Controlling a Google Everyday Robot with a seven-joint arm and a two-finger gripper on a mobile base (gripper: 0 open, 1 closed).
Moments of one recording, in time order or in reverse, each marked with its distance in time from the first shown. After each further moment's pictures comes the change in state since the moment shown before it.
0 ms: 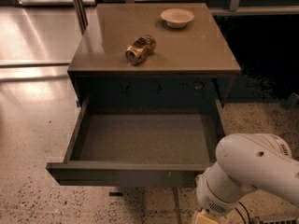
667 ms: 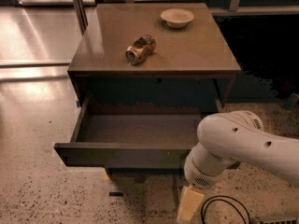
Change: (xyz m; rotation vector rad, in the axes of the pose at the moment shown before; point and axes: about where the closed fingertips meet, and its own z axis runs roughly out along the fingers) arm -0.035 -0.054 0.001 0.048 0.020 -0.042
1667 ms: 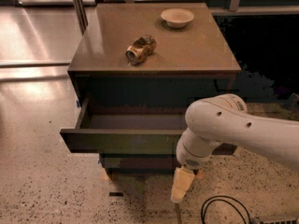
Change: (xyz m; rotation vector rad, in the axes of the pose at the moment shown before) arm -0.028 -0.047 -0.004 0.064 0.014 -0.038
